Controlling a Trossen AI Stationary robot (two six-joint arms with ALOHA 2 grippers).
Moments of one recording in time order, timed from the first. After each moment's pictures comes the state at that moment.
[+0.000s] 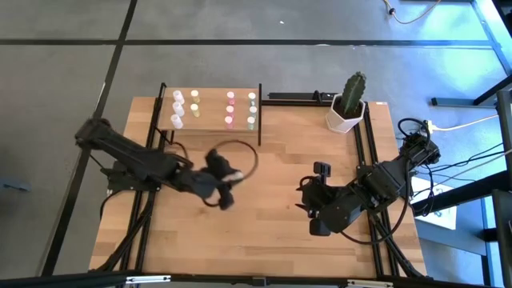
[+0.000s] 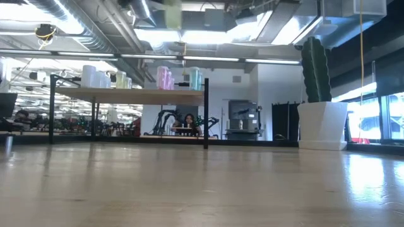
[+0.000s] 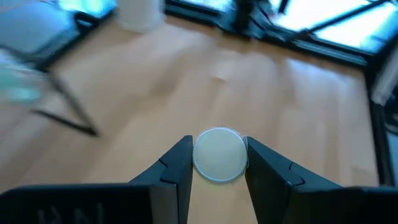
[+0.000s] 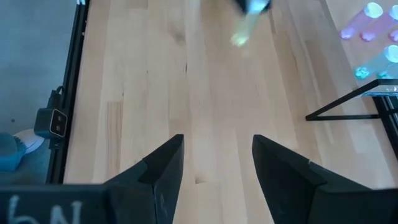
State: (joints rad) left arm -0.40 1.38 1.19 -0.50 -0.58 -0.57; right arm 0.63 1.62 1.86 -1.25 0.52 0.52
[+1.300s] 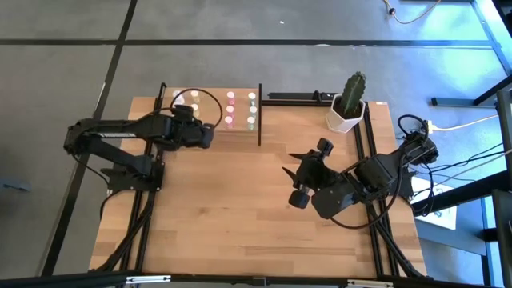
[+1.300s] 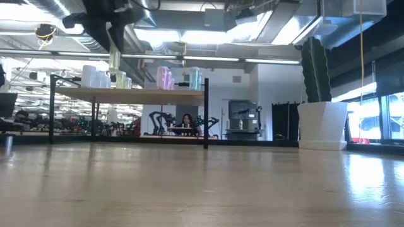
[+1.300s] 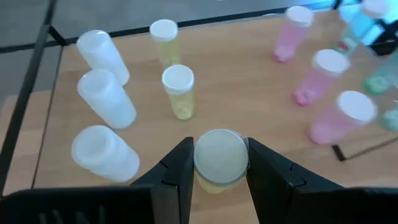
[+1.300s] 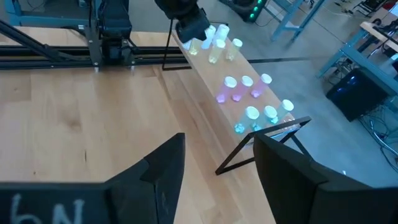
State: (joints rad) left arm 0.05 1.21 1.19 -1.28 -0.83 -1.28; right arm 0.54 1.62 1.86 -1.12 0.97 0.47
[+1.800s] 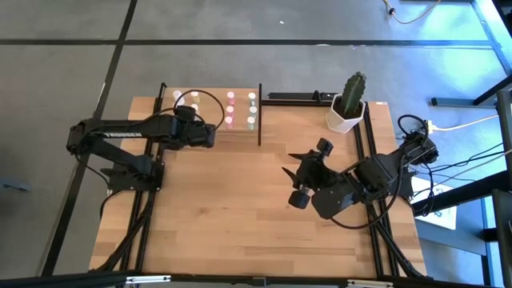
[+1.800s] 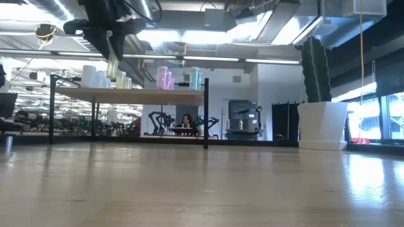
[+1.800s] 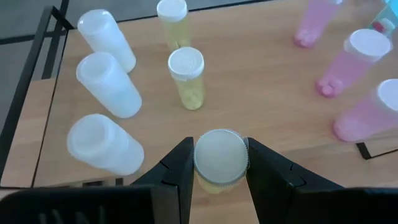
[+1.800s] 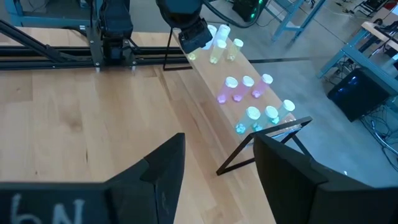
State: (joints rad) left arm 0.10 1.25 1.17 -1.28 -0.80 -1.29; right arm 0.54 1.62 1.86 -1.11 0.96 0.47
